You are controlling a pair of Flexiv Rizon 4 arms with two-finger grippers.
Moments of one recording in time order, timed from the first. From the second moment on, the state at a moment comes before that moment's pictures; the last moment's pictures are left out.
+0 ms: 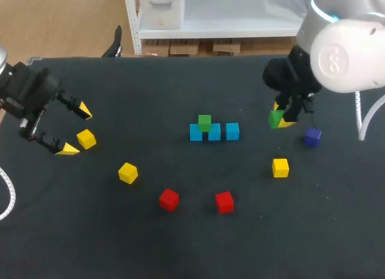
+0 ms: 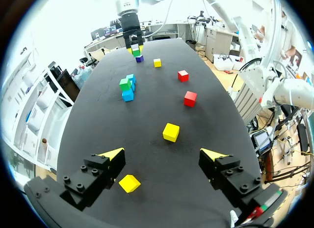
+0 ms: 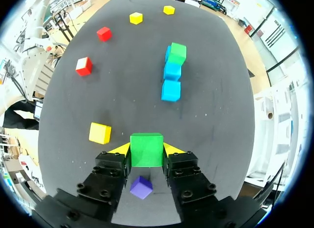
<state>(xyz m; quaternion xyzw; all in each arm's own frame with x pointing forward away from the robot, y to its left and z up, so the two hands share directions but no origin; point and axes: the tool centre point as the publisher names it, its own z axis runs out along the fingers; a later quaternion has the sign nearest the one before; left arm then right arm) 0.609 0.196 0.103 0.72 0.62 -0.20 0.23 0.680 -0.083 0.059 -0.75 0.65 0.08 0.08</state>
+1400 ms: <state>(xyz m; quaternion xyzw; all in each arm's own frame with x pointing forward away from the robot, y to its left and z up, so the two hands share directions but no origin) 0.609 0.196 0.103 0.72 0.62 -0.20 0.23 0.704 0.024 0.039 -0.72 0.69 0.06 0.07</state>
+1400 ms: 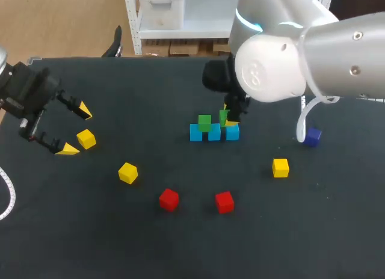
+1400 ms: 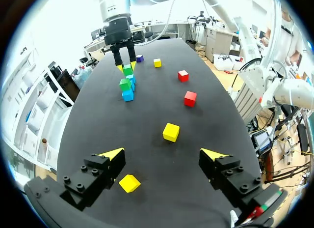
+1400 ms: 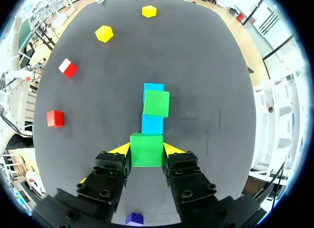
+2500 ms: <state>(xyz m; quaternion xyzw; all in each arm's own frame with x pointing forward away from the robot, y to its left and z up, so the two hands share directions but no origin) 0.609 0.196 0.103 0.72 0.62 -0.20 0.23 0.712 0.025 0.020 -0.71 0.70 0.05 0.08</state>
